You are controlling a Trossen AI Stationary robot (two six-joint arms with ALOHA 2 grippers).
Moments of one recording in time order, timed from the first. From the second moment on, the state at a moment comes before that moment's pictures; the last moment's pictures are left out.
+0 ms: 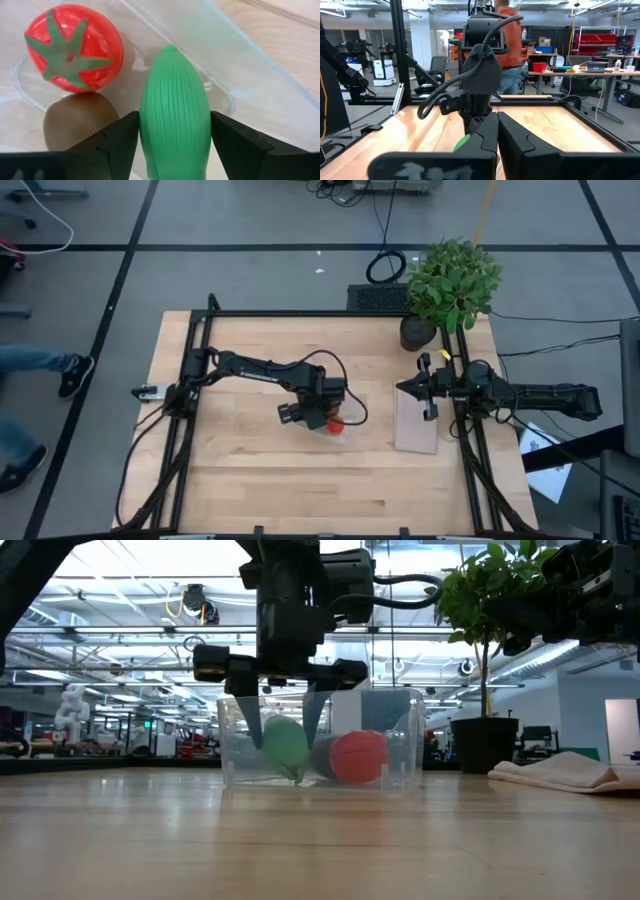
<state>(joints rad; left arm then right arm) 0.01 2.09 1.63 -1.01 0.18 1.25 -0.16 0.33 0.01 0.44 -0.19 0.03</state>
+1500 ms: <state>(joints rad) 0.00 2.07 1.75 -1.05 0.08 1.24 -0.16 0.33 0.01 0.44 -0.19 0.03</state>
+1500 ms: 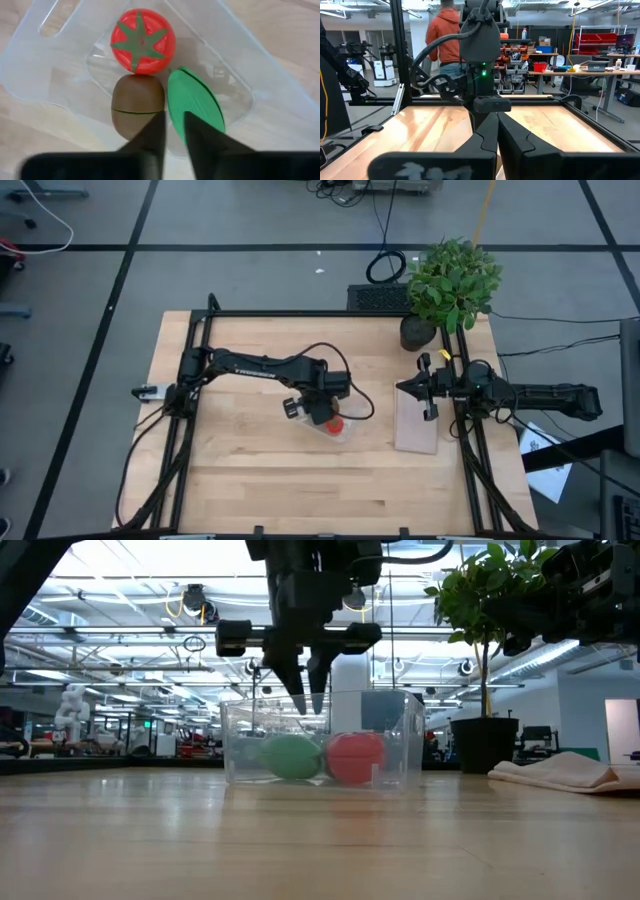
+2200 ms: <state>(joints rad) 0.00 1.96 1.75 -1.12 -0.14 1.14 -0.16 0.33 0.01 0.44 -0.18 0.03</state>
